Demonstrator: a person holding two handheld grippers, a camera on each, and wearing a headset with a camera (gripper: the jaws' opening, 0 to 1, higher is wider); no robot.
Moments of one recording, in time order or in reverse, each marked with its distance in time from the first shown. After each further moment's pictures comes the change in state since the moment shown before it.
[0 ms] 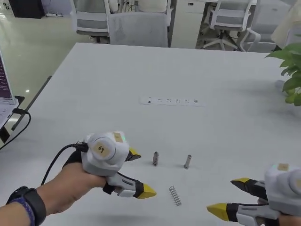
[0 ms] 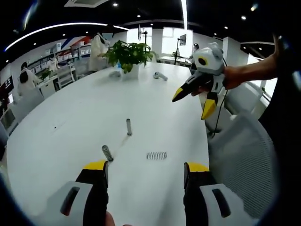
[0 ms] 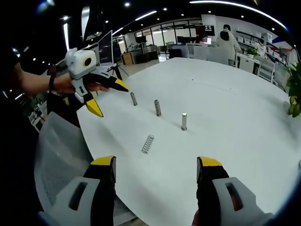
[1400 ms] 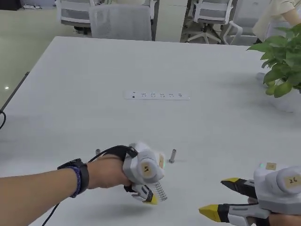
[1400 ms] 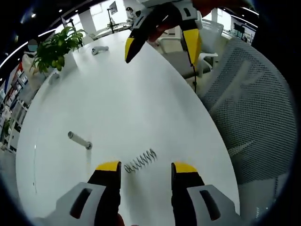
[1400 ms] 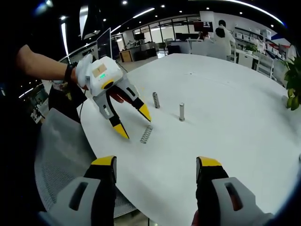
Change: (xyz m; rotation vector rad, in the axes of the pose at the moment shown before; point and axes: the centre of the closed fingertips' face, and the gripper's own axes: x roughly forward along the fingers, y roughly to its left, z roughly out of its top) left arm 0.104 -0.041 -0.032 0.513 0.288 -0.285; right arm -0.008 -0.006 -0.019 0.018 0.028 -0.004
